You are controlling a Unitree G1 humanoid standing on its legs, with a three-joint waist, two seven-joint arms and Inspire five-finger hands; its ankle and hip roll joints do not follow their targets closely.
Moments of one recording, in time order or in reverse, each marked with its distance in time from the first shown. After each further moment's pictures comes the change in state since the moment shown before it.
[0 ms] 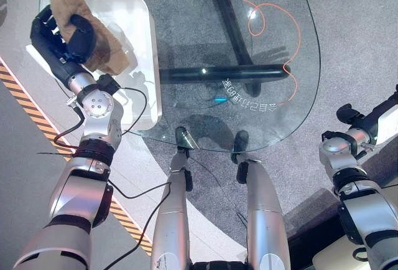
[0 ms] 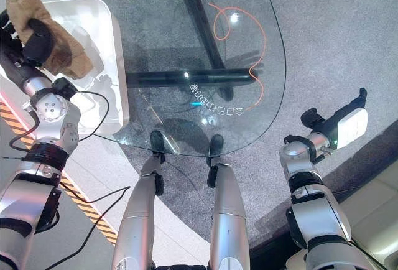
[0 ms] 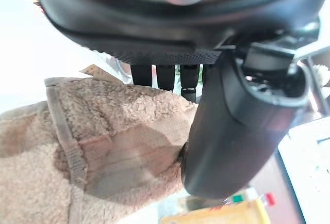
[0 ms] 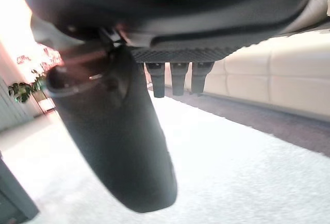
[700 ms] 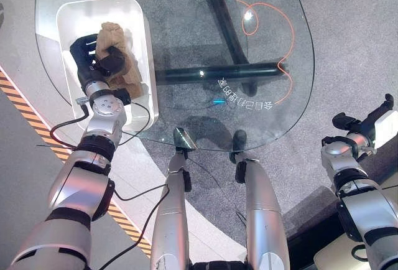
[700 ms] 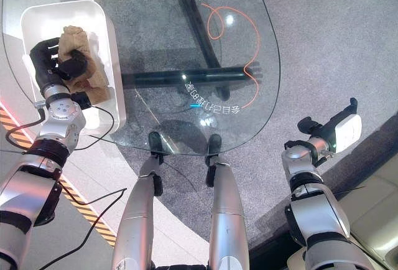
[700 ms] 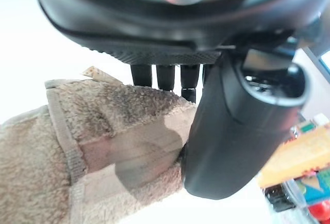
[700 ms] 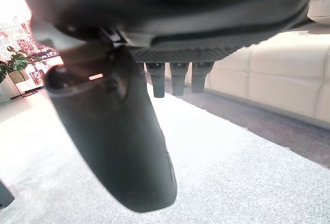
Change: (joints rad) left arm -0.046 0.005 -0.093 0.130 0.128 0.236 -0.122; right arm -0.014 0.002 0.011 0.056 0.018 0.003 0.072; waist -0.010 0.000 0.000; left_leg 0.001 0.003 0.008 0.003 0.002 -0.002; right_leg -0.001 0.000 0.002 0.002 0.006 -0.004
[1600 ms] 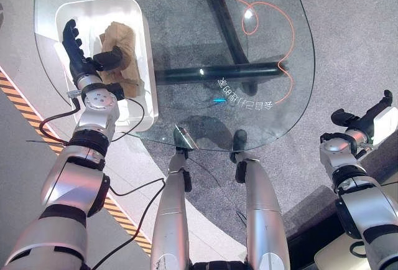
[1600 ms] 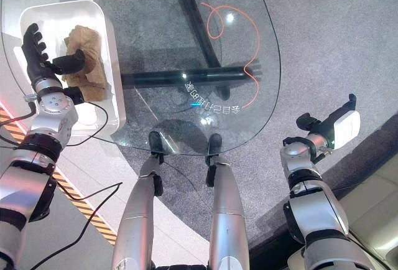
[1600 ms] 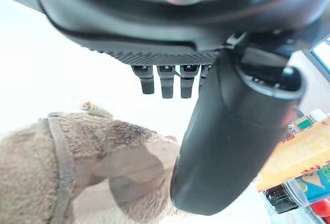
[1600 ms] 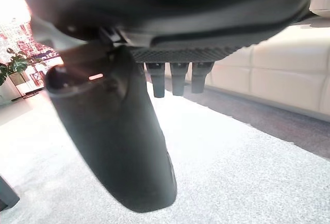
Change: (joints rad) left arm -0.041 0.038 0.000 0.022 0.001 0.026 -0.024; right arm -0.021 0.008 0.002 0.000 -0.001 0.001 0.000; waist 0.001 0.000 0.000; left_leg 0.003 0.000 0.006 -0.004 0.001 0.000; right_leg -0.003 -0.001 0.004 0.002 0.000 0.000
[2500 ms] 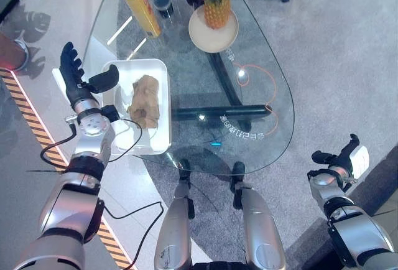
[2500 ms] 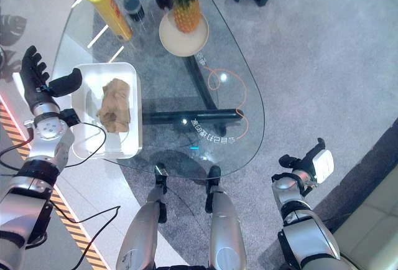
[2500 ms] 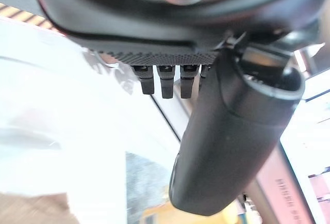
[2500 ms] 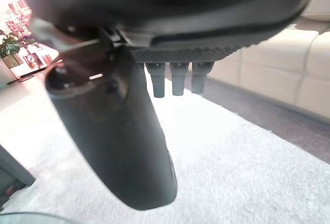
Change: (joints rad) left arm 0.308 0.049 0.154 -0.205 -0.040 -0.117 -0.113; right arm 0.305 0.079 -0.034 -0.034 -0.048 0.023 0.156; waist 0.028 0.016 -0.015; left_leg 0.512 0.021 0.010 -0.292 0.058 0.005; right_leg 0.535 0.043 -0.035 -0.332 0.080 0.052
